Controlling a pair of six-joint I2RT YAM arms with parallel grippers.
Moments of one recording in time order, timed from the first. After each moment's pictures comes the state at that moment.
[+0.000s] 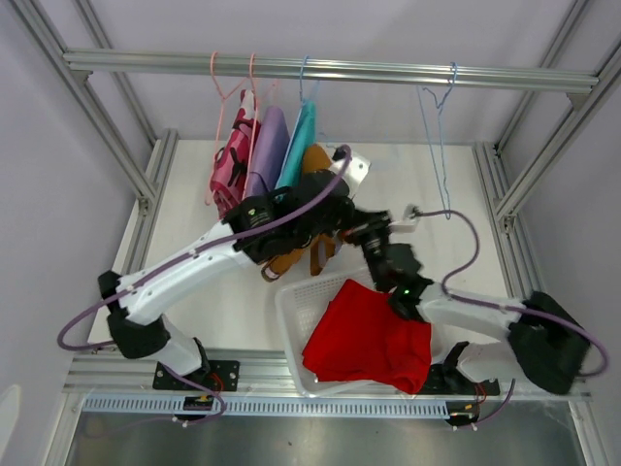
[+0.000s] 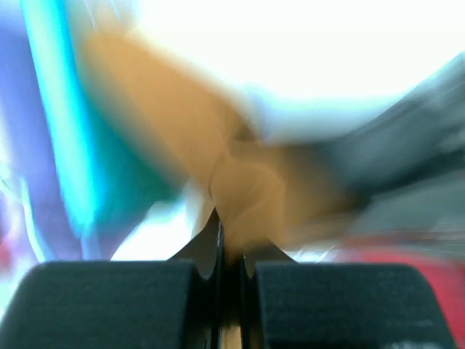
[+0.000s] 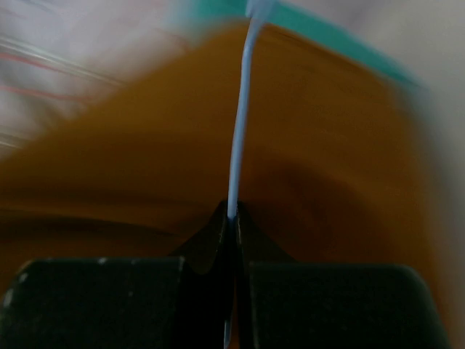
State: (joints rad) left arm -1.07 1.55 1.80 -0.99 -0.56 -0.10; right arm 0.90 1.25 0.59 1.01 0.58 1.16
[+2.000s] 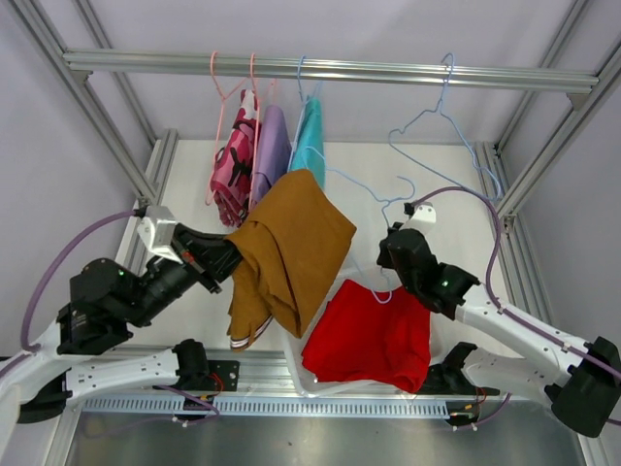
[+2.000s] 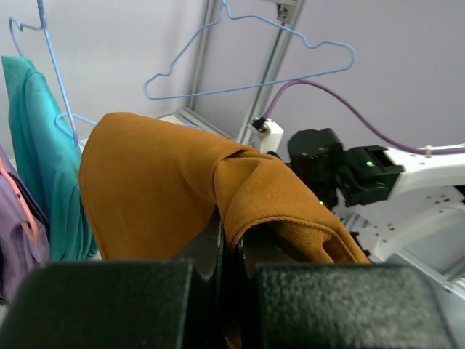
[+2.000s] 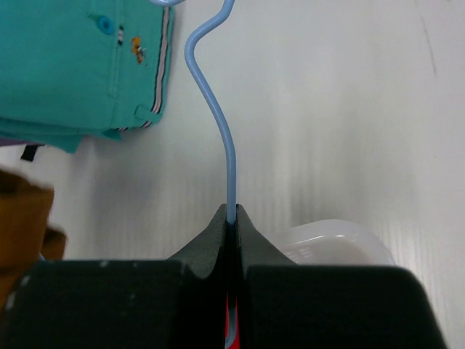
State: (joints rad) left arm -1.20 0.56 1.10 -0.33 -0.34 -0.21; right arm 0.82 1.00 0.76 -0.29 0.57 0.66
